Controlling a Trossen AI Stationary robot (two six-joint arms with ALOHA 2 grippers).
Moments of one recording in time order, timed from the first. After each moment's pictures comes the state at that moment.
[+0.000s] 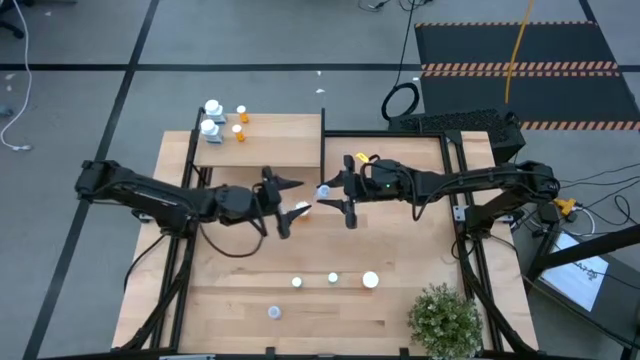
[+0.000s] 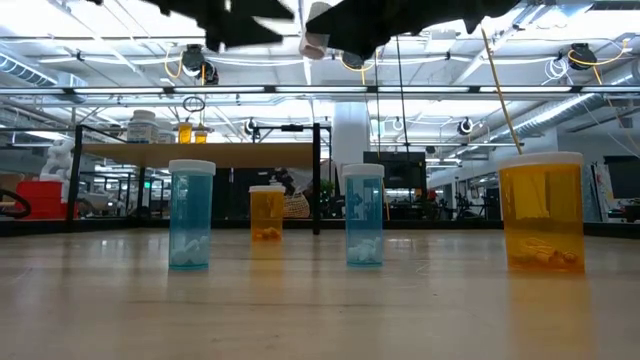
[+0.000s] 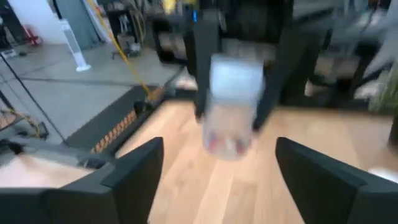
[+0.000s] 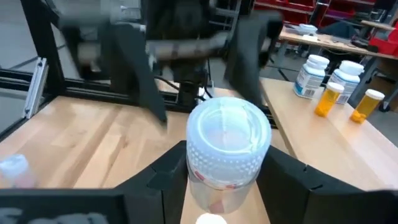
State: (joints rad) left arm -0.15 1.22 0.76 0.29 -0.46 0.02; right arm -0.07 1.45 0.96 0.28 -0.06 -0.15
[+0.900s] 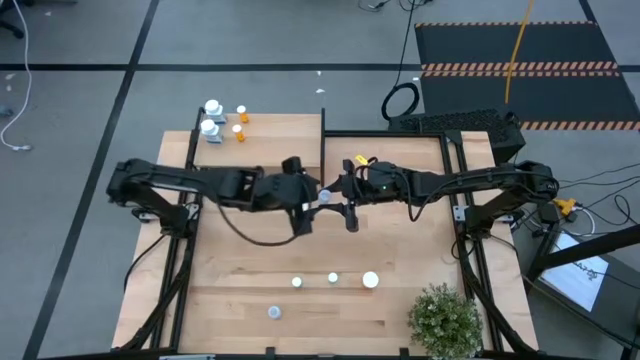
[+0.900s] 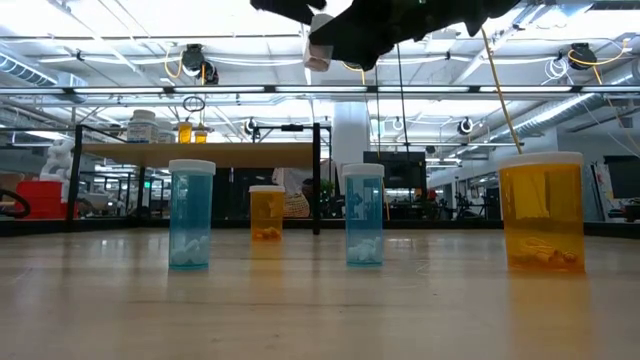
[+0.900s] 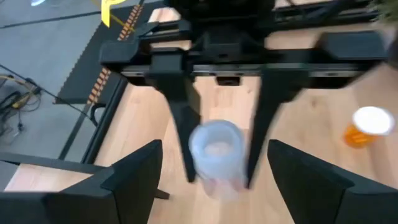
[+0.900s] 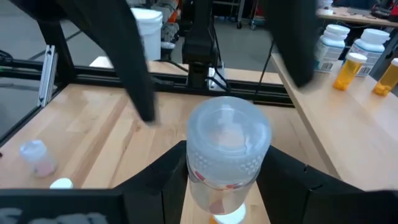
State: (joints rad) left arm -0.10 1.54 1.49 -0.61 -0.37 0.03; right arm -0.06 1.46 0.96 0.21 -0.08 -0.10
